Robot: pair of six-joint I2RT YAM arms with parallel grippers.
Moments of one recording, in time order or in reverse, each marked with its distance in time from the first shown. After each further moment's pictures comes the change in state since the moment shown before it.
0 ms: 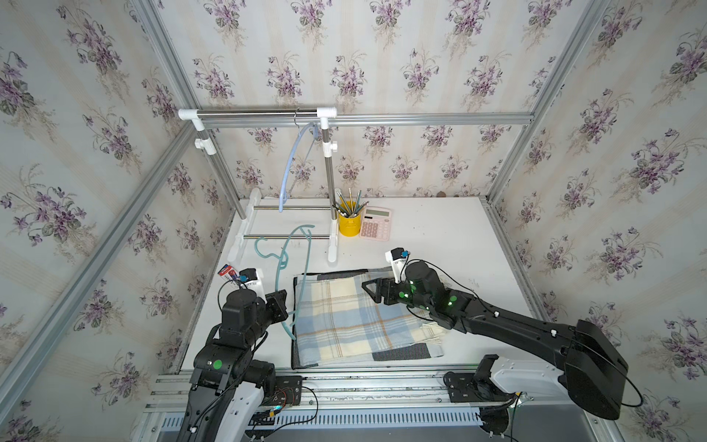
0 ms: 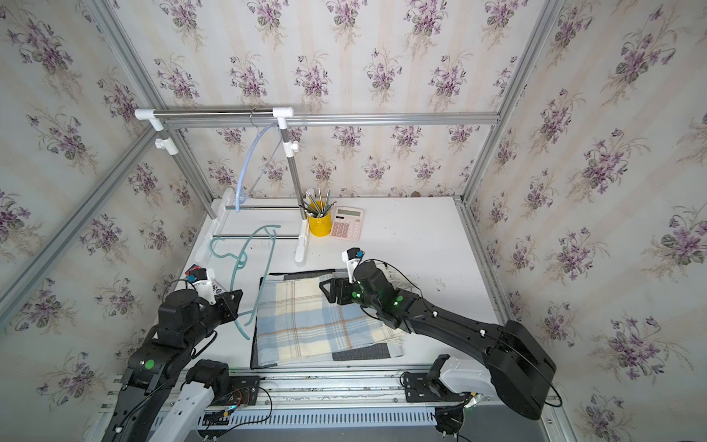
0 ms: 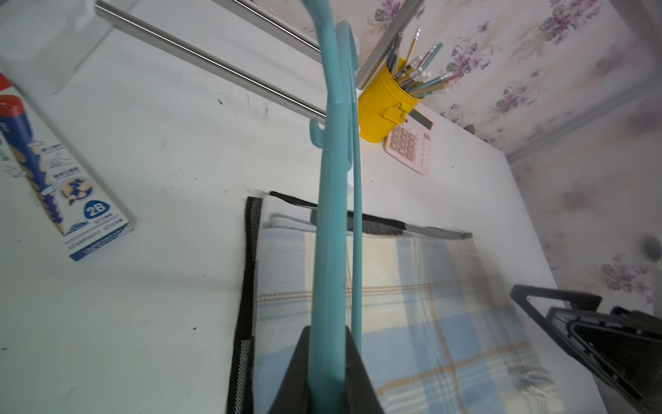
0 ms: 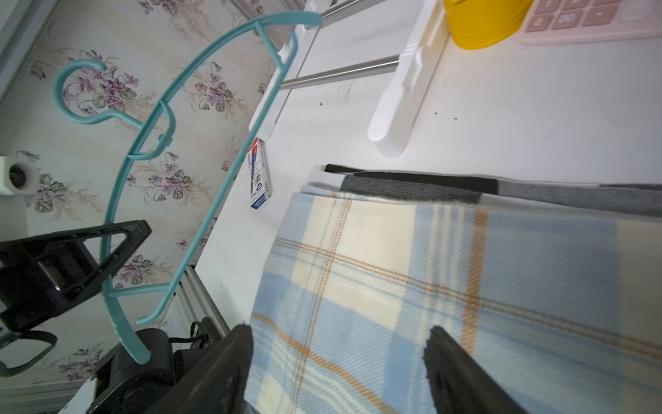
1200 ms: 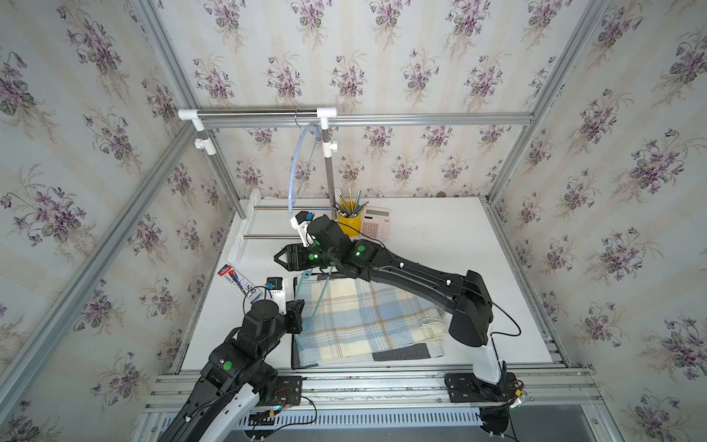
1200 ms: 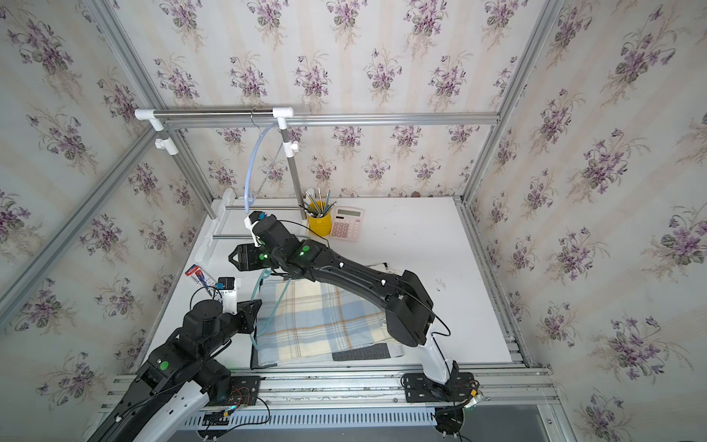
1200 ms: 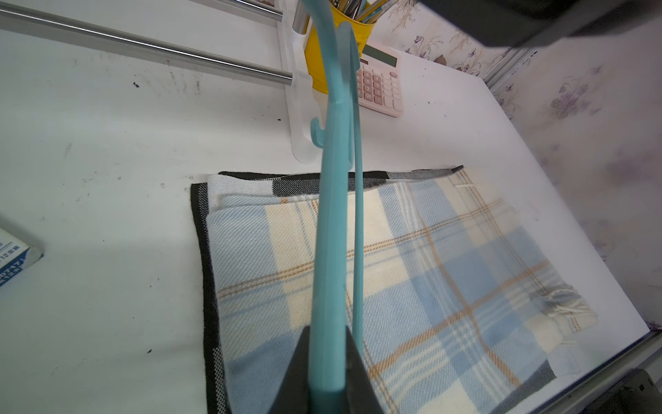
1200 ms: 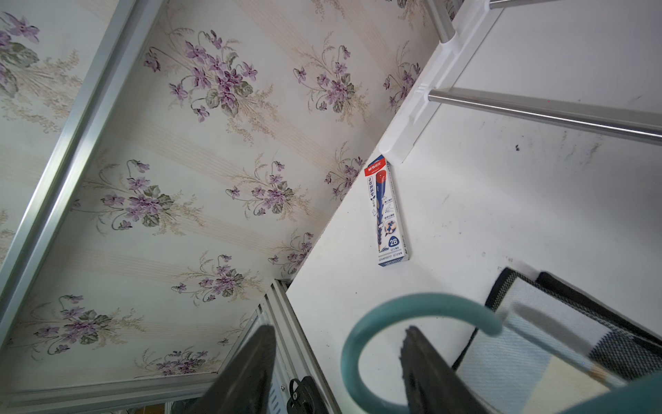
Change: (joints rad) left arm -0.273 -0.038 -0.157 0.119 -0.138 0.060; right arm 0.146 0.805 1.205 -0.376 -0.100 0.002
